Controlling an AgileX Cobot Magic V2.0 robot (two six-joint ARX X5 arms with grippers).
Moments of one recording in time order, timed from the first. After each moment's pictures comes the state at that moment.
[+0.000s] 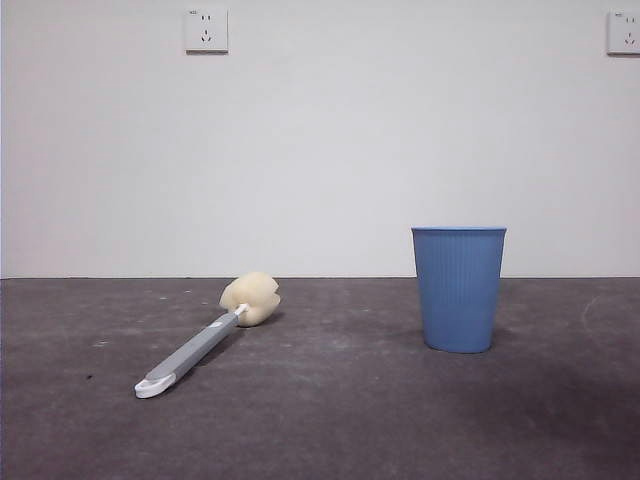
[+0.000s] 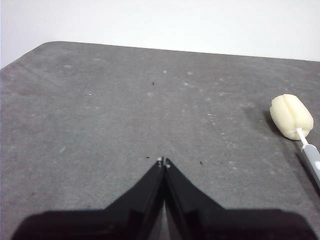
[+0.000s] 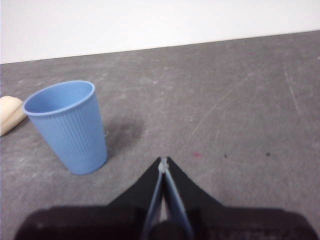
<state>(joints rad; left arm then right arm) 0.02 0.00 0.02 -0.19 0.00 -0.10 0.03 0.05 0.02 -0.14 -0.11 0.08</state>
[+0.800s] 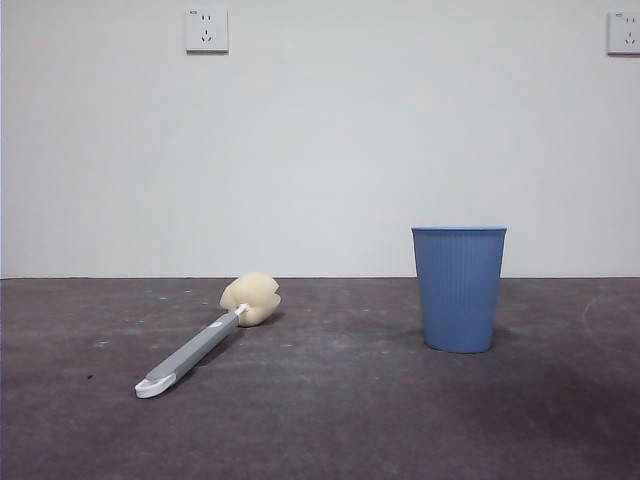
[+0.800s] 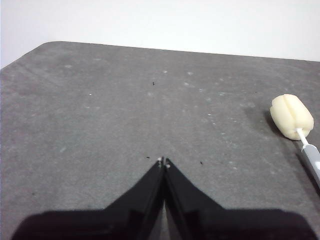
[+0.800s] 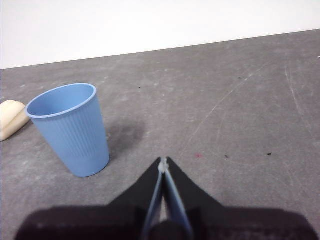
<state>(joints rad) 0.02 0.00 0.02 -0.19 0.00 -0.10 0.03 0.01 0.02 -0.17 -0.10 0.09</state>
